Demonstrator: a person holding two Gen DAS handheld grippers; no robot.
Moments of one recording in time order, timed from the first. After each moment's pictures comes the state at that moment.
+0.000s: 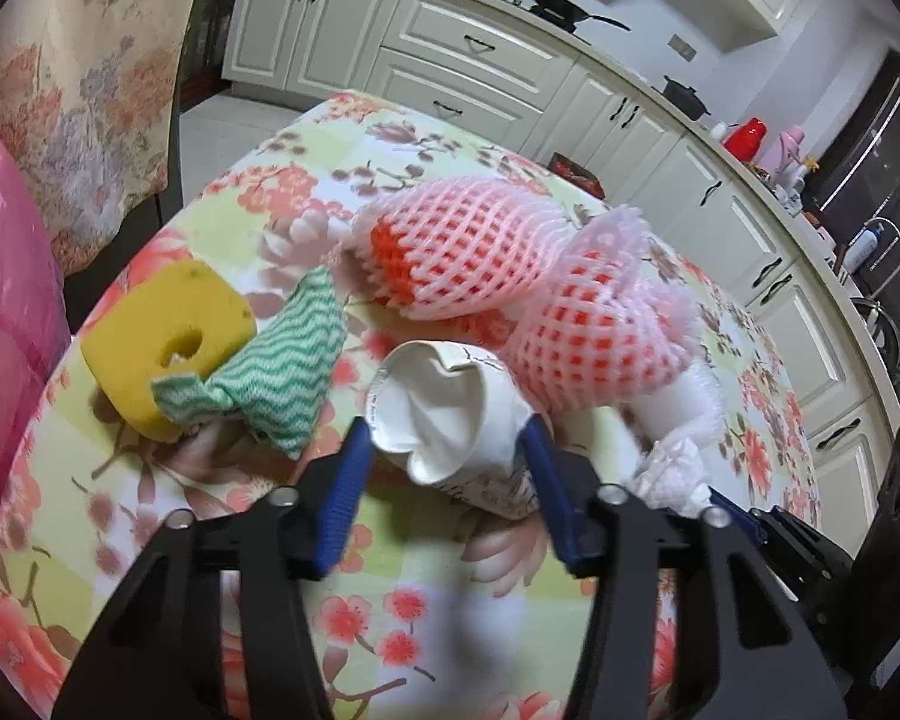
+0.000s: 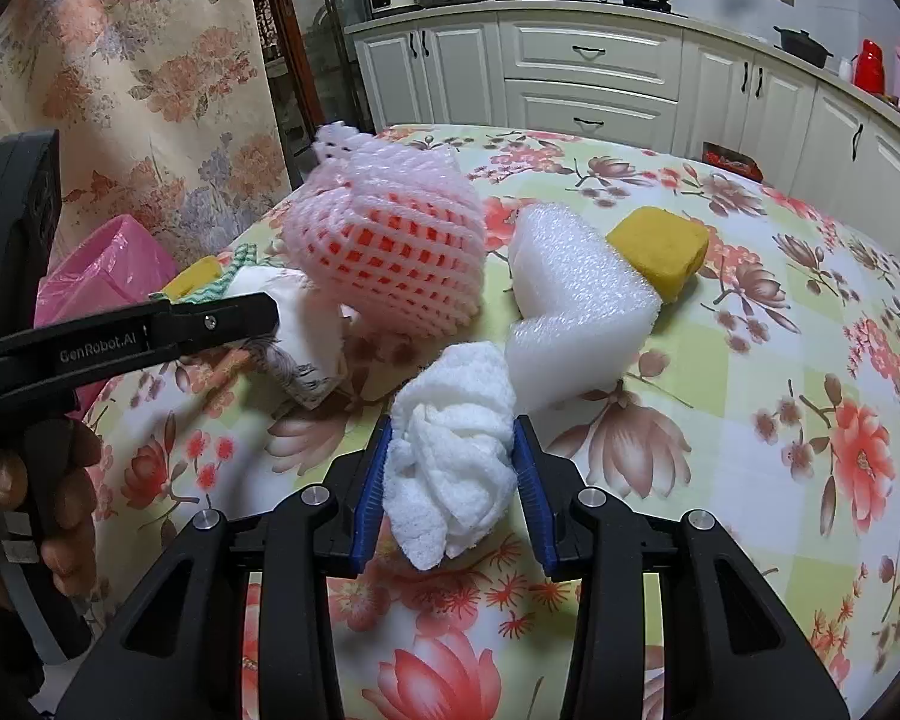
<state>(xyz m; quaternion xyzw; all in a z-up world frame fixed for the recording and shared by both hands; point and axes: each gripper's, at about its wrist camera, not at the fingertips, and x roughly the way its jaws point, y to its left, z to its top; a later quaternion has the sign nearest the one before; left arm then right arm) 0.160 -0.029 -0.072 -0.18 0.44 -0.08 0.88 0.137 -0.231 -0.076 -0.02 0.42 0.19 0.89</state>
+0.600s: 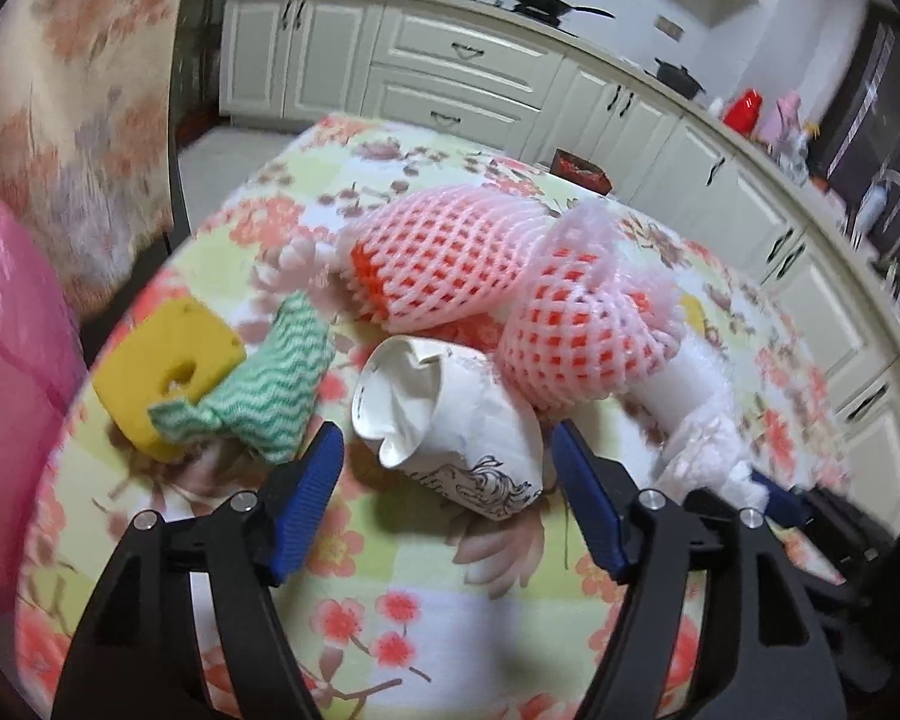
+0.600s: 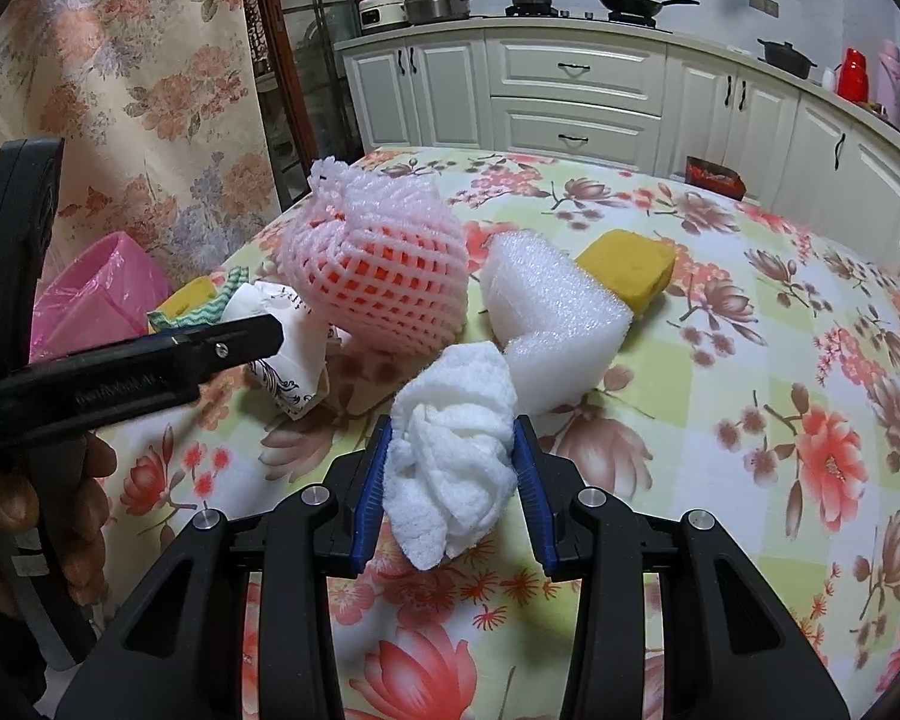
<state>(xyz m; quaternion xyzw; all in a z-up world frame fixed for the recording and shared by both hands) 0.156 -0.057 -0.060 -0.10 0.43 -0.05 0.90 0.133 -0.243 -0.062 -0.02 0.41 0.17 0.90</state>
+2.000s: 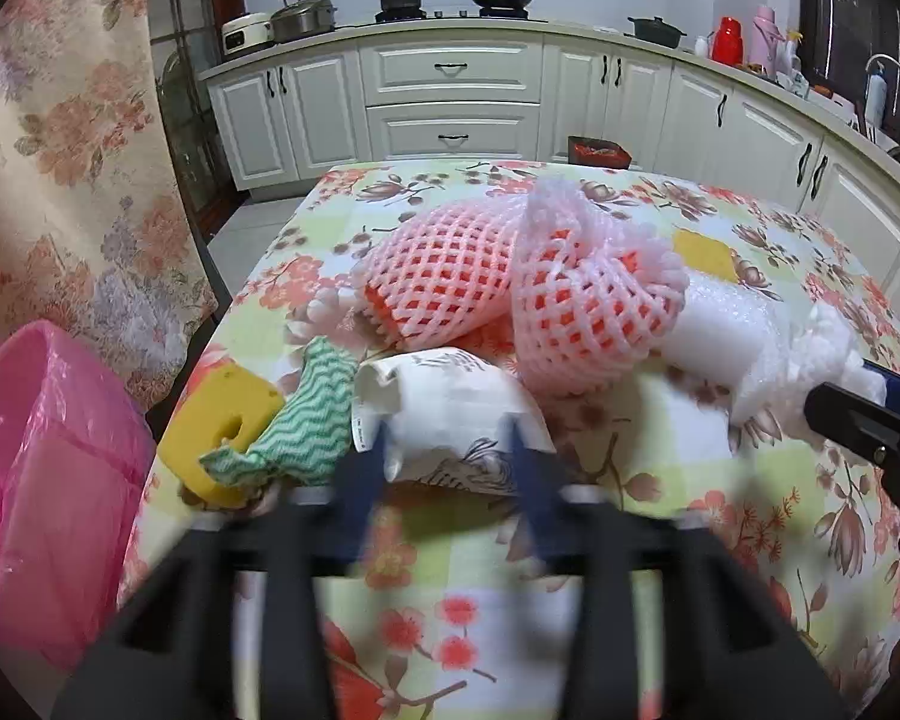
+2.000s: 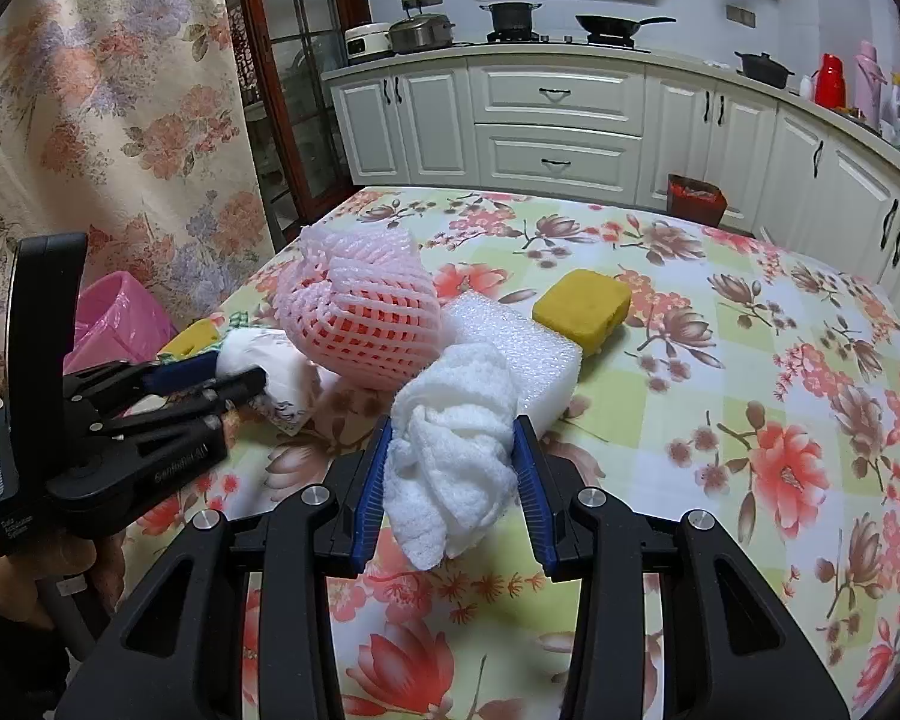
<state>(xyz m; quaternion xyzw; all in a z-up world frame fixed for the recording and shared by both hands) 0.145 -0.074 -0.057 0.03 0.40 -0.02 0.91 0.125 -0.261 -0.035 0.00 0.38 0.16 0.91</state>
